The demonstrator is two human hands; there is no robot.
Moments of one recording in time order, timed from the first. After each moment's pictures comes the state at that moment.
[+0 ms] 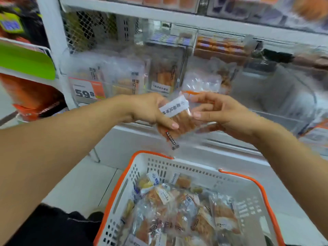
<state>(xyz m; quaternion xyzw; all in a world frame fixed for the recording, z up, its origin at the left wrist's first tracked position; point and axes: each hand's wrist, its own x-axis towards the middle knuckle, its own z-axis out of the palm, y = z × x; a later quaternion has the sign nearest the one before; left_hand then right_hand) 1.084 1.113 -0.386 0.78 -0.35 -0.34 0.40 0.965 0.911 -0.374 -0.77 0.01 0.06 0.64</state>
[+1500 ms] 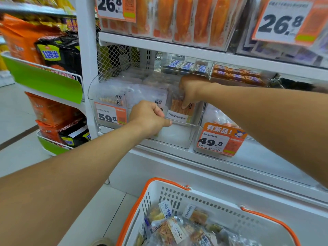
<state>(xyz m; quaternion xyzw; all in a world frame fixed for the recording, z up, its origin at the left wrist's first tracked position) 1.137 1.140 -0.391 0.86 -0.10 0.00 0.50 1.190 0.958 -0.324 -1.00 -0.02 0.00 -0.08</state>
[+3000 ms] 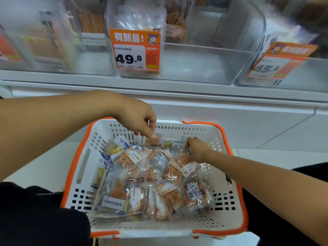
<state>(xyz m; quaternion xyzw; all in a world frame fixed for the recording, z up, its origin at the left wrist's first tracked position) 1.018 1.030 -0.454 0.78 -0.50 -0.38 -0.03 0.866 0.823 -0.654 -0.93 0.24 0.26 0.14</state>
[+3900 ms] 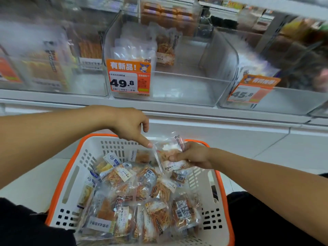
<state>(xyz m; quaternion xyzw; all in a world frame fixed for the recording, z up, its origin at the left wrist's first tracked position) 1.018 1.026 -0.433 0.82 -0.48 -0.33 0.01 0.859 0.825 -0.551 -0.70 0.28 0.23 0.61</state>
